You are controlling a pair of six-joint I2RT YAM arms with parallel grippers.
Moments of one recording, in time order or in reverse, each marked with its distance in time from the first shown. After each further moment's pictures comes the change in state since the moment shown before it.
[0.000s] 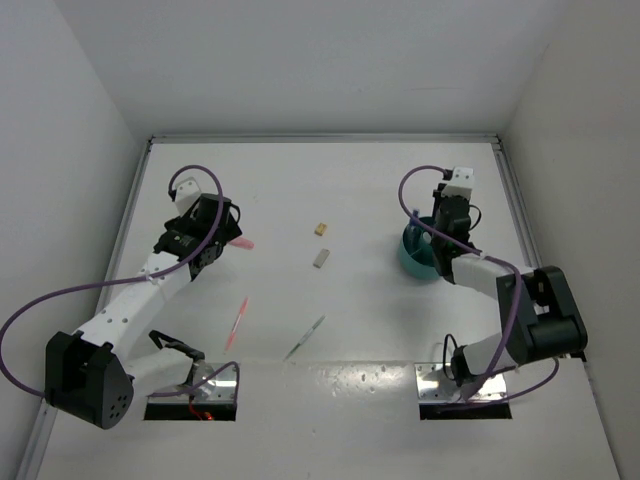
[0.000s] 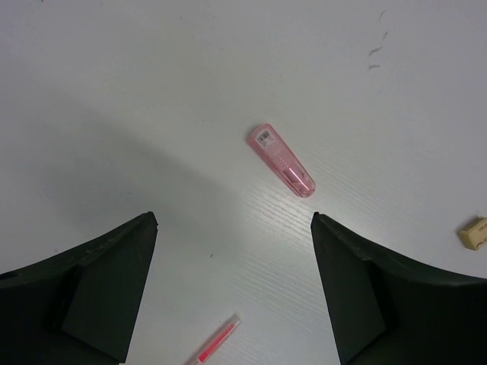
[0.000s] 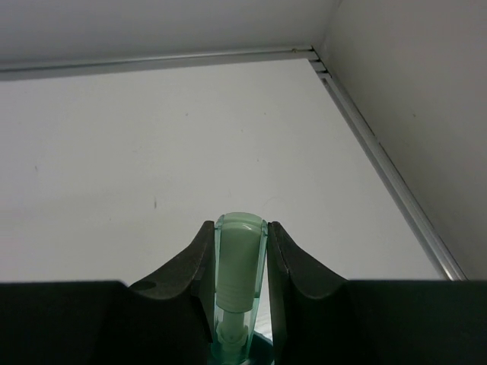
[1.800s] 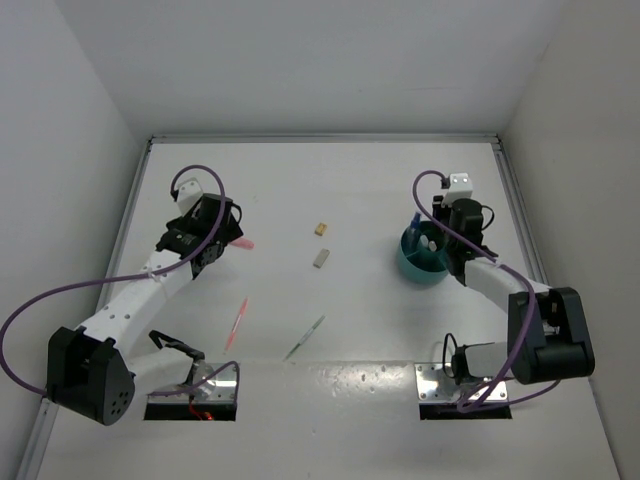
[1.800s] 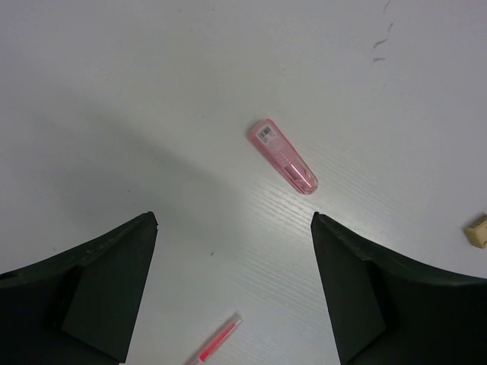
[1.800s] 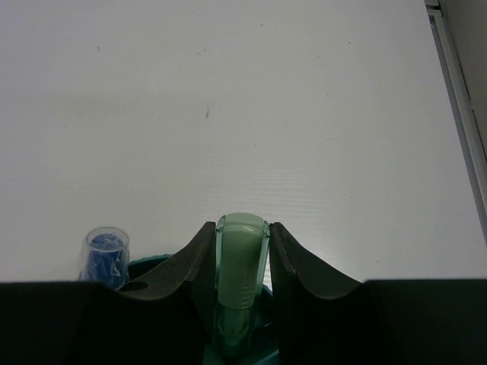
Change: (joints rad) left arm 0.000 0.019 0.000 0.000 0.007 0.000; right arm -0.096 -0.092 -0.006 -0.328 -0.377 -0.008
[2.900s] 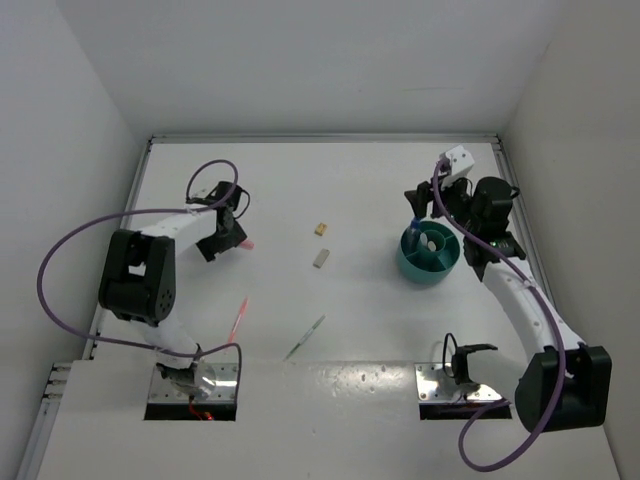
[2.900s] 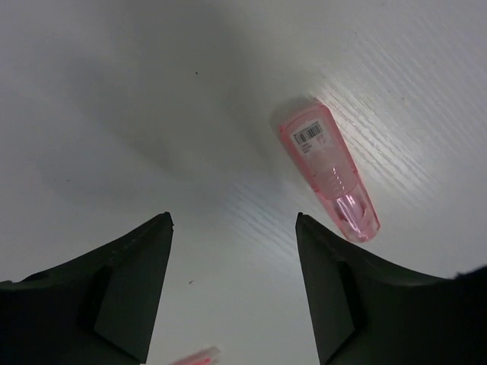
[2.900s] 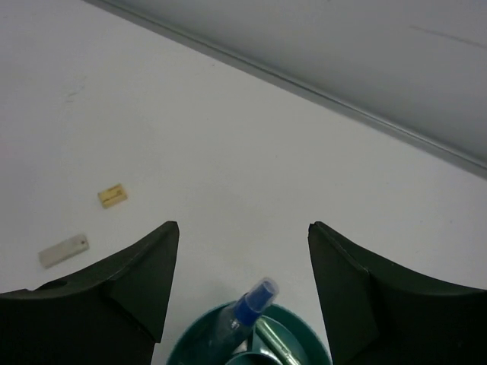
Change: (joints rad) left arm 0.129 0.509 0.170 -0.074 0.171 -0.116; right arm -0.014 -0.246 0.221 -0.249 -0.515 -0.099
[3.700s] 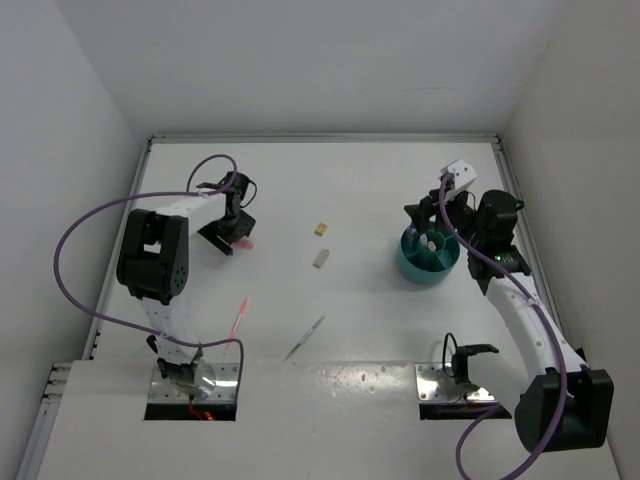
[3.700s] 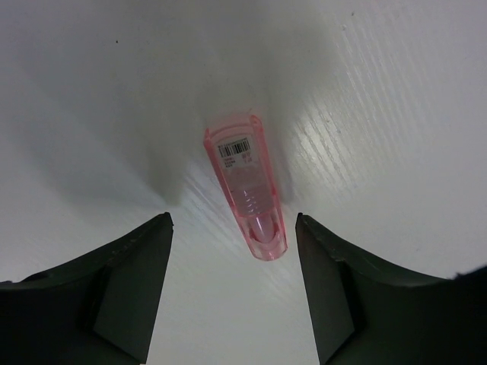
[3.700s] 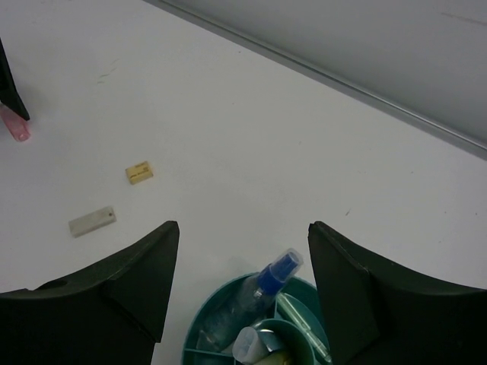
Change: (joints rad) left arm 0.010 0.220 0.209 -0.096 0.108 -0.341; right arm -0.020 -0.100 -0.079 -0.065 -0.113 -0.002
